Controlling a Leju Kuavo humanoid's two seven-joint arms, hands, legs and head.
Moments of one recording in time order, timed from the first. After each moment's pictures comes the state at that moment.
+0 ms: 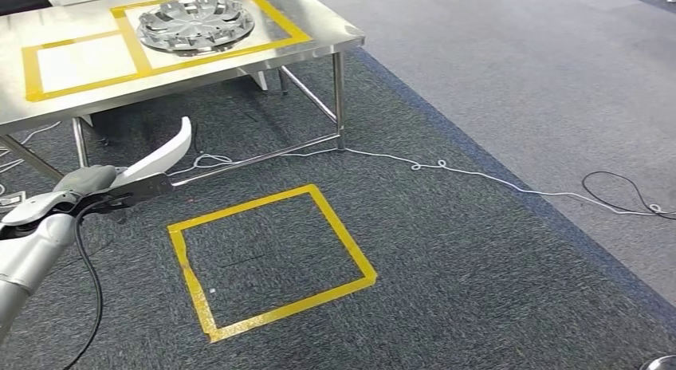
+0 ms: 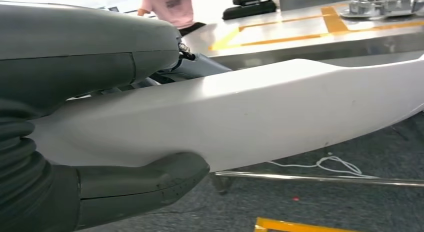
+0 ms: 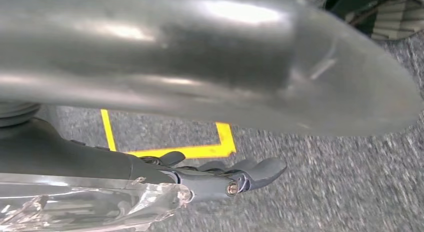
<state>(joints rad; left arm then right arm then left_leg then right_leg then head) -0.61 0.34 -0.21 -0.90 -0.79 -0.09 0.03 -0.04 0.08 -1.21 -0.27 1.43 -0.12 -0.09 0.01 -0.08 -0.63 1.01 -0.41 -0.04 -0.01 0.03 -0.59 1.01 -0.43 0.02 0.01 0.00</state>
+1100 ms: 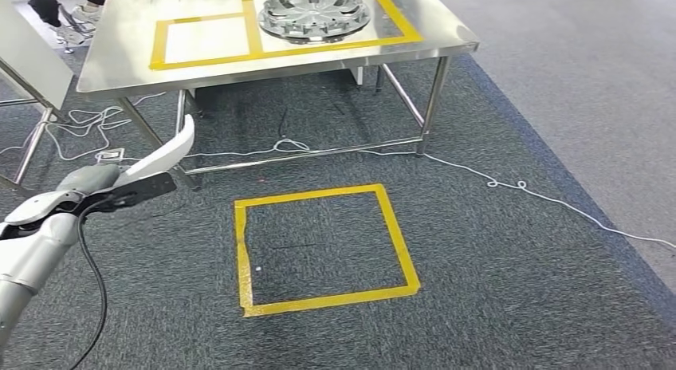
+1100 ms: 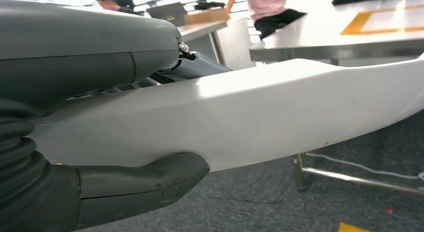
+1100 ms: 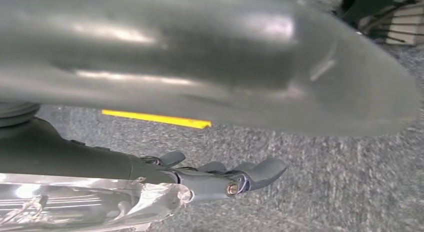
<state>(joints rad) -0.62 0.31 -0.22 -0.90 -0.80 -0.10 0.03 -0.04 0.09 -1.21 -0.27 1.45 -0.07 -0.05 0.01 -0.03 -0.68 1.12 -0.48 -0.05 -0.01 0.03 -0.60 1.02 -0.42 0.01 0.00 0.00</state>
